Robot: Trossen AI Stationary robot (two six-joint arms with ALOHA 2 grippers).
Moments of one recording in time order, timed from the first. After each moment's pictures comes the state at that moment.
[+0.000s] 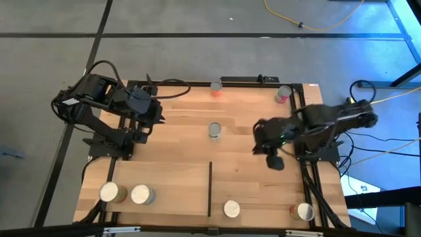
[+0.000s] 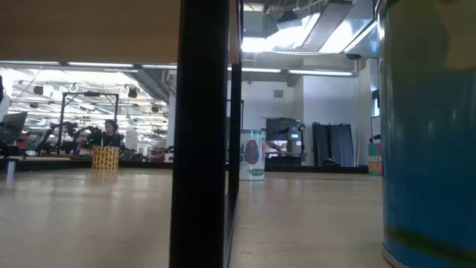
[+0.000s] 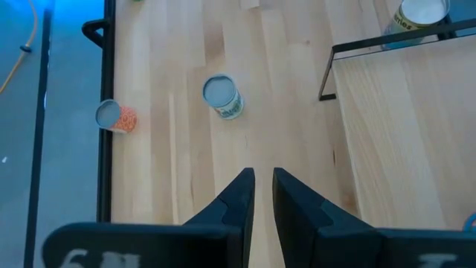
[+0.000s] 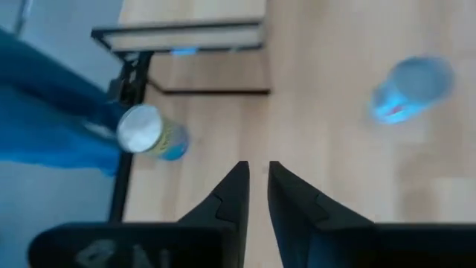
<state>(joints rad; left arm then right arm) -0.16 1.38 2.03 -1.57 -0.20 0.03 0.28 1.31 1.45 -1.05 -0.09 0.29</state>
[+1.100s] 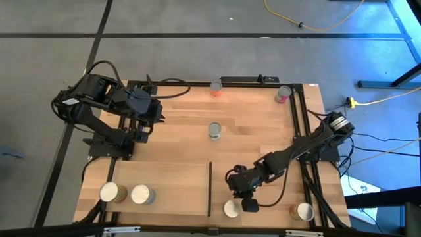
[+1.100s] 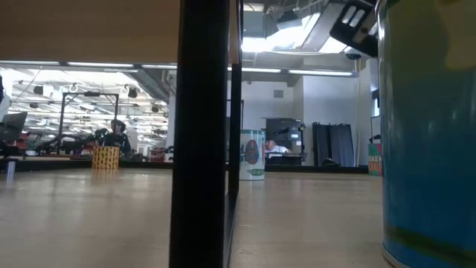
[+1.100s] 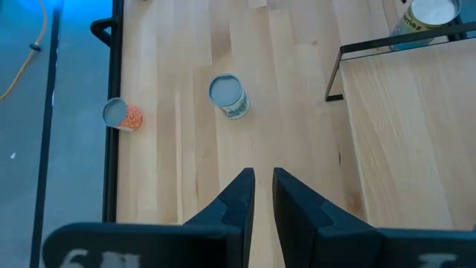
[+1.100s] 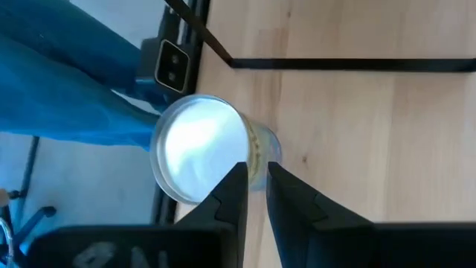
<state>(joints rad) -0.16 1.38 2.03 -1.57 -0.22 0.03 0.52 1.70 1.24 -0.46 -0.14 0.52</state>
